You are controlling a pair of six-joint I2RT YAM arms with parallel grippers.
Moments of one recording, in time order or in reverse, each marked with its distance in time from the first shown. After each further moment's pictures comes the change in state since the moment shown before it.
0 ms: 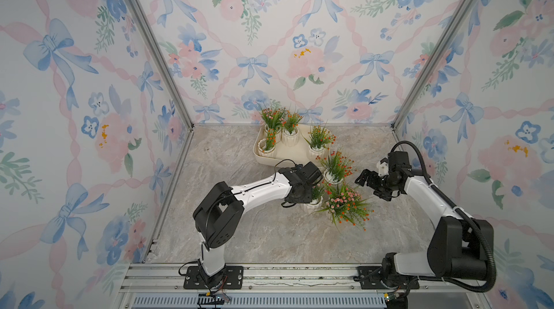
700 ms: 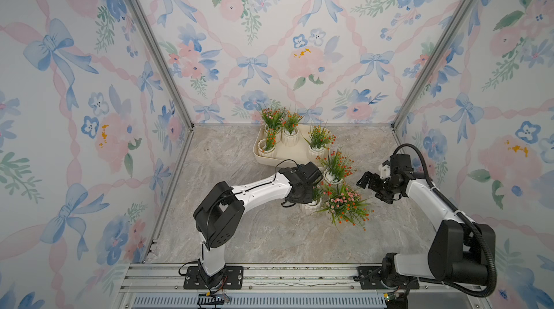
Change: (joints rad) left arm 0.000 0.006 0.000 0.009 0.012 0.056; right arm -0.022 -0.029 -0.034 0.000 0.001 0.000
